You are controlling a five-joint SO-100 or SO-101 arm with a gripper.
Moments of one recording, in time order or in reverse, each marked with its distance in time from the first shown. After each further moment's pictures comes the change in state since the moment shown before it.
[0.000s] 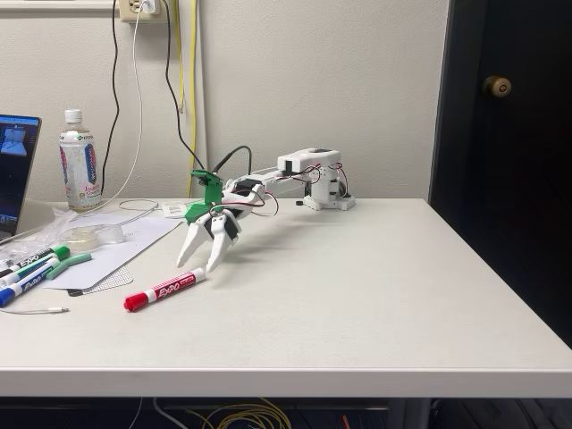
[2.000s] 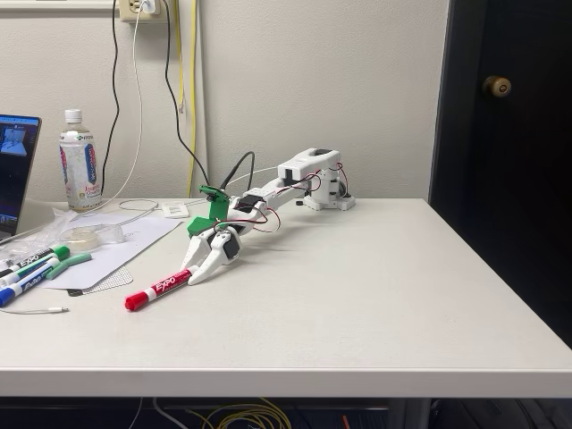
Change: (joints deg) arm 0.0 -6.4 -0.1 -8.0 -6.6
